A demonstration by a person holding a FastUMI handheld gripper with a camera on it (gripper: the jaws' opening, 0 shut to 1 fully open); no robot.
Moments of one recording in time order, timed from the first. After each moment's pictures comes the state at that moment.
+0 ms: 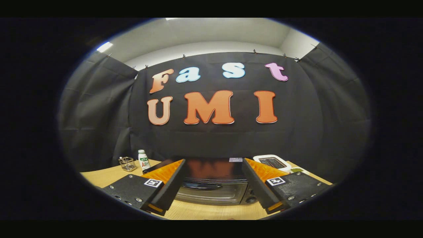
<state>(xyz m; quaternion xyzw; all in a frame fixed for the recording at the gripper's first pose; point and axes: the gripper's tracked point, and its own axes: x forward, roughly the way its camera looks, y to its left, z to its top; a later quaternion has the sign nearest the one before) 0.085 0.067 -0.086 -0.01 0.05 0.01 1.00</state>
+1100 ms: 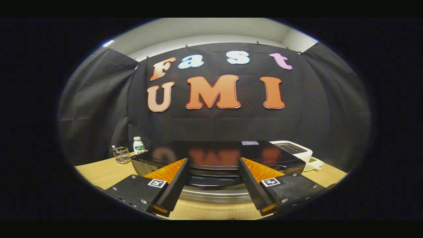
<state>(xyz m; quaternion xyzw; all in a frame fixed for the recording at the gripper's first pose) 0.108 0.094 -0.169 -0.01 0.08 0.02 1.00</state>
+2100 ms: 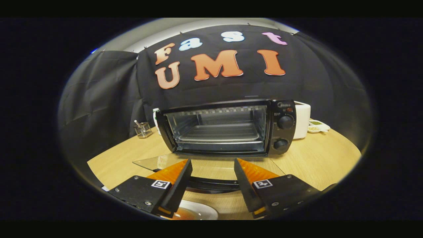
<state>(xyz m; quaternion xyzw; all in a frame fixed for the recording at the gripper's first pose) -0.014 0.090 -0.274 0.05 0.24 0.06 0.97</state>
